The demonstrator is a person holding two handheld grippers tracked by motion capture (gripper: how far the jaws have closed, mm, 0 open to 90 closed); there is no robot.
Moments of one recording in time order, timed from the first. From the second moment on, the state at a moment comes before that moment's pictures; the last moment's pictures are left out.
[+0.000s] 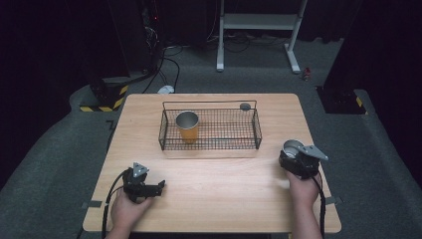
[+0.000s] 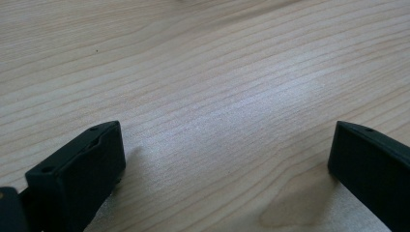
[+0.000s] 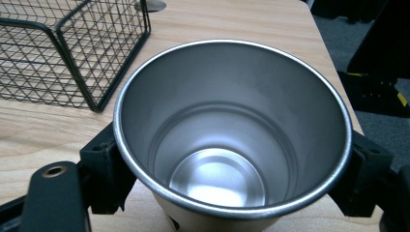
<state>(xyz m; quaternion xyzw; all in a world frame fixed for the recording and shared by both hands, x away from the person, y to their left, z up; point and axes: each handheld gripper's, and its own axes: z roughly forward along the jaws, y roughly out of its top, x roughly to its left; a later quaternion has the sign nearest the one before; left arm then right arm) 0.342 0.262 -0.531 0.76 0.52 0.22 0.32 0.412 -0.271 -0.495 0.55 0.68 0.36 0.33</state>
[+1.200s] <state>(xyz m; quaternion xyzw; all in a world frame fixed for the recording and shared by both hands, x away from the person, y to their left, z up) 0.342 0.262 -0.531 0.76 0.52 0.22 0.31 0.371 -0.207 -0.480 0.47 0.71 0.42 0.30</state>
